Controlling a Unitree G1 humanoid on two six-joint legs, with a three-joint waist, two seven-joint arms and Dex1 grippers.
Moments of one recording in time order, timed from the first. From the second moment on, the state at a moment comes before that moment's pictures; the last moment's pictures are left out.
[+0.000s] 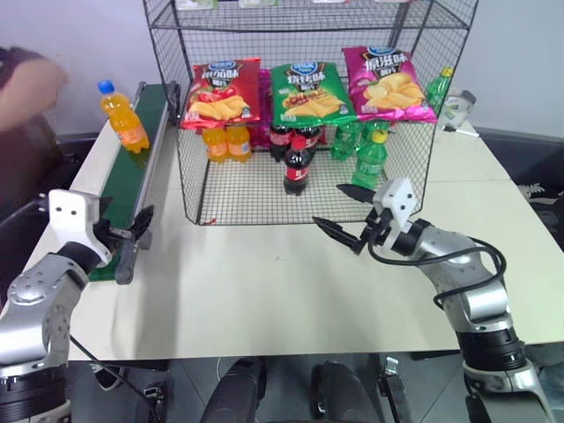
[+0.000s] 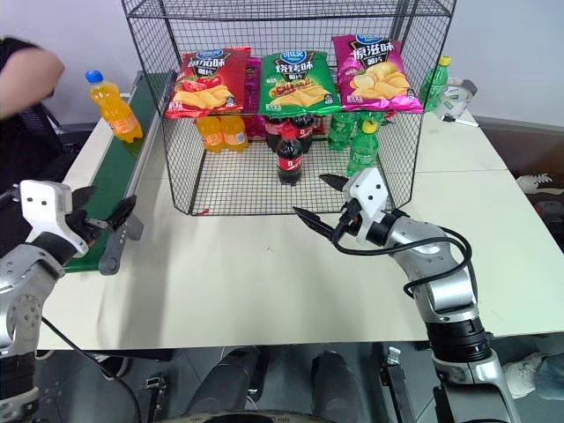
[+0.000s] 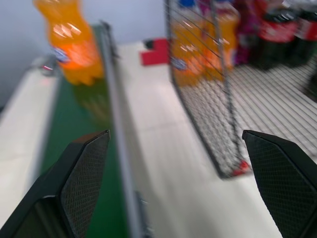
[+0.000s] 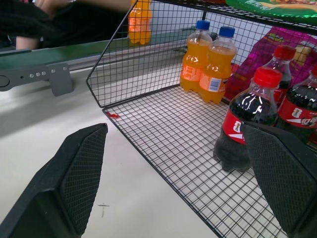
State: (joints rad) left arm -0.08 0.59 0.46 -0.17 -0.42 0.39 -0.41; right arm -0.32 -0.50 0.01 -0.23 0.36 0.32 0.75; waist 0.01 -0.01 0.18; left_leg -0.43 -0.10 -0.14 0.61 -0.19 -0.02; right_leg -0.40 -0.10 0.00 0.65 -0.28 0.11
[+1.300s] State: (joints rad) left arm -0.08 0.49 0.57 -0.01 -0.42 0.18 -0.30; right arm -0.32 -0.48 0.03 -0.23 0.36 0.32 0.73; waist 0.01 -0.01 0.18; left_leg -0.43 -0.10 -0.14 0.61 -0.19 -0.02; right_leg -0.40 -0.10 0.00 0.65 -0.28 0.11
